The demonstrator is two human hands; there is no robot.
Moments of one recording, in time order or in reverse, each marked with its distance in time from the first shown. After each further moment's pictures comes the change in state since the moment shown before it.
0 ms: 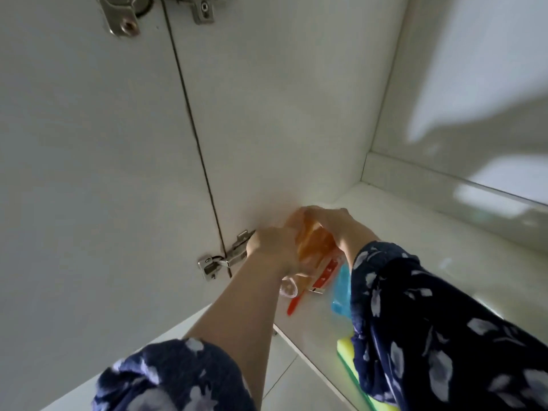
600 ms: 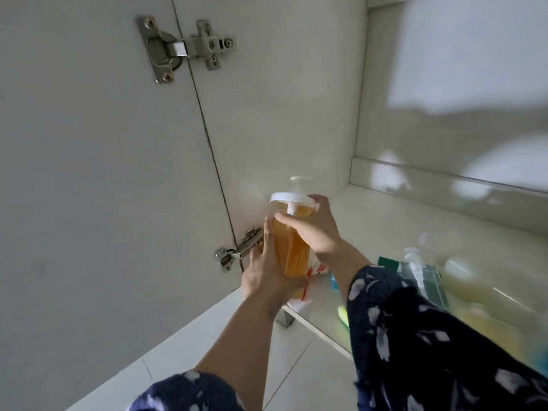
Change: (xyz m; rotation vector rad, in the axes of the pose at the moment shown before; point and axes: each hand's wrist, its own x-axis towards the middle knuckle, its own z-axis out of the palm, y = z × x) left_hand -0.079 -0.006 0.042 -0.469 0.282 -0.172; right_hand -0.082 0.024 0.029 0.186 0.098 -0.481
